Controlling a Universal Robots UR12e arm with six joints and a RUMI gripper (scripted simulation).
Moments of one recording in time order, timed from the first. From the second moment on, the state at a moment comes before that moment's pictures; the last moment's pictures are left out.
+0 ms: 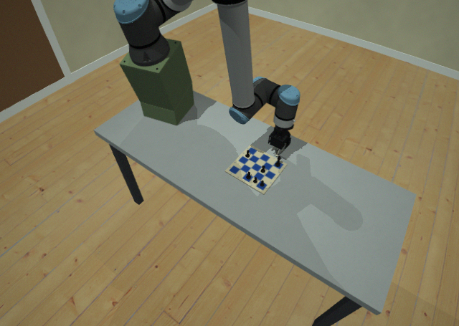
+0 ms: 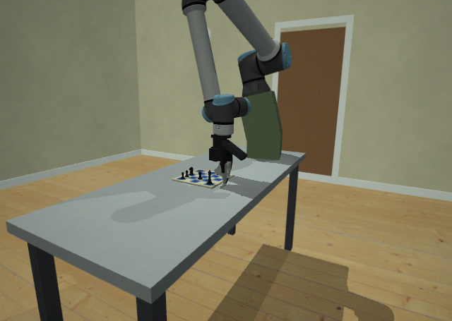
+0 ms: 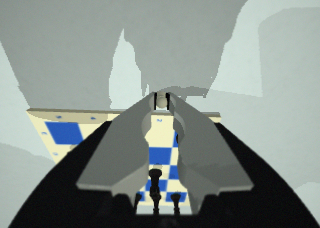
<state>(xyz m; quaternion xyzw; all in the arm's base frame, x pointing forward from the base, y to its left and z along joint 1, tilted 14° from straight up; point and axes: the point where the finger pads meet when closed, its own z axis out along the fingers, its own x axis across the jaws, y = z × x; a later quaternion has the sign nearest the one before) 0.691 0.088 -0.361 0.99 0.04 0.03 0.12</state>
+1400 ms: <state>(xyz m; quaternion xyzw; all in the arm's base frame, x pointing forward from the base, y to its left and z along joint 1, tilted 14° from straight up) 0.690 0.088 -0.362 0.99 0.04 0.03 0.12</state>
